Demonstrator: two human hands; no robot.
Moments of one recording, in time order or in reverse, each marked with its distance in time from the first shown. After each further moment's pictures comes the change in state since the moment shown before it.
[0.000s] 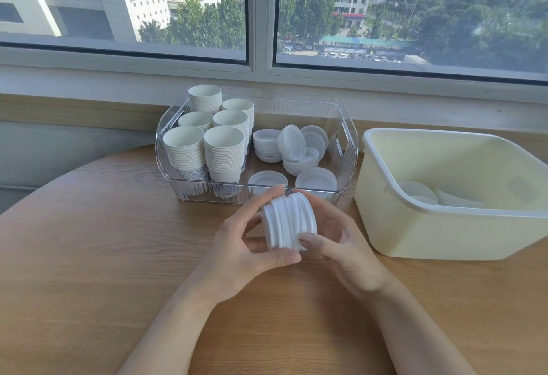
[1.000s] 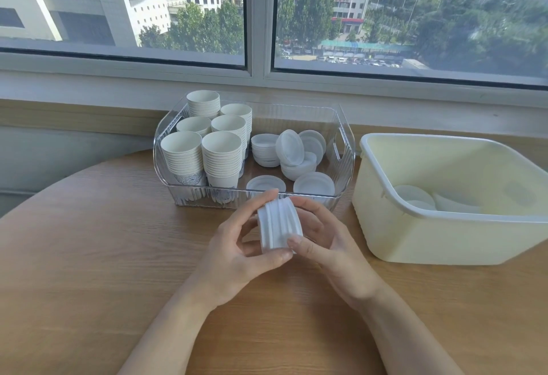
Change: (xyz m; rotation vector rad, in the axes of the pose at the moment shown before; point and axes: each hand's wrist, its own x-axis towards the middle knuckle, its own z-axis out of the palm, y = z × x) left_hand 0.001 -0.004 -0.001 -0.062 0.015 0.007; right_hand 0.000 -0.002 0.009 0.035 0.005 0.014
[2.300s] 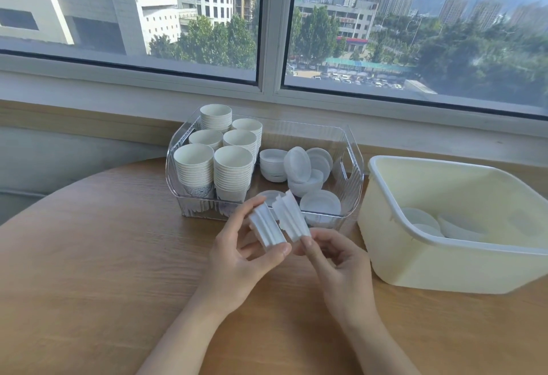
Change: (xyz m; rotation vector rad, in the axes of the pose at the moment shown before) left_hand 0.007 -0.008 0.002 -0.070 0.253 0.070; right_hand -0.002 0.007 0.019 -0.314 0.437 -0.167
